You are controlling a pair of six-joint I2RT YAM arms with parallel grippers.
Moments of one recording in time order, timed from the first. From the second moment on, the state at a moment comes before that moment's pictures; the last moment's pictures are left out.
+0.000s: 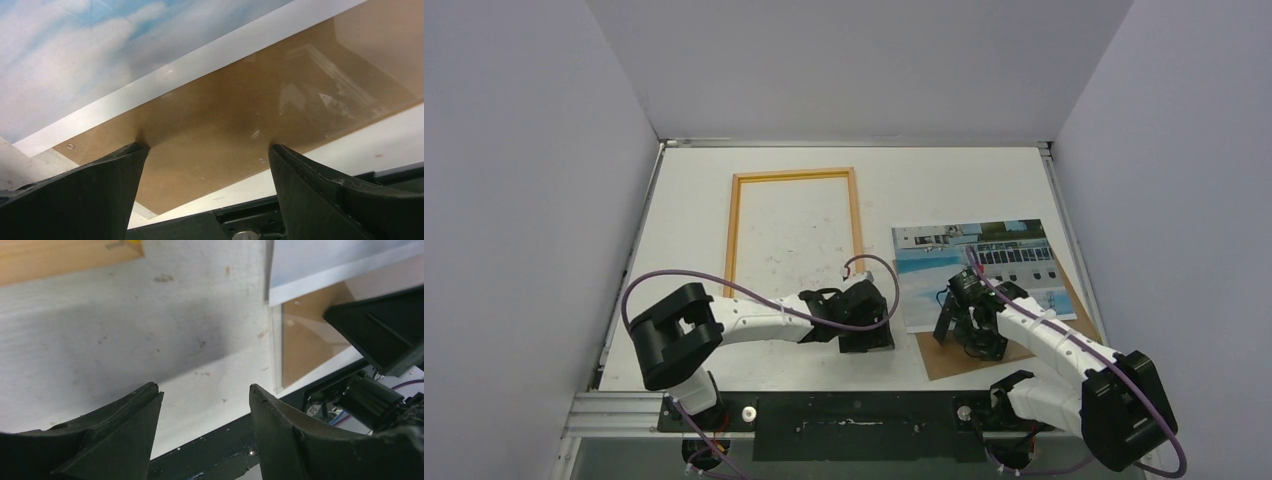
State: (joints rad) left arm -1.11 1.64 0.90 -0.25 -0.01 -1.16; right arm 0.46 1.09 0.56 -0.90 0.17 0.84
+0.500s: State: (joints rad) left arm -1.20 1.69 0.90 -0.14 -0.06 -1.28; right arm 0.59 1.16 0.55 -0.77 0.12 0.89
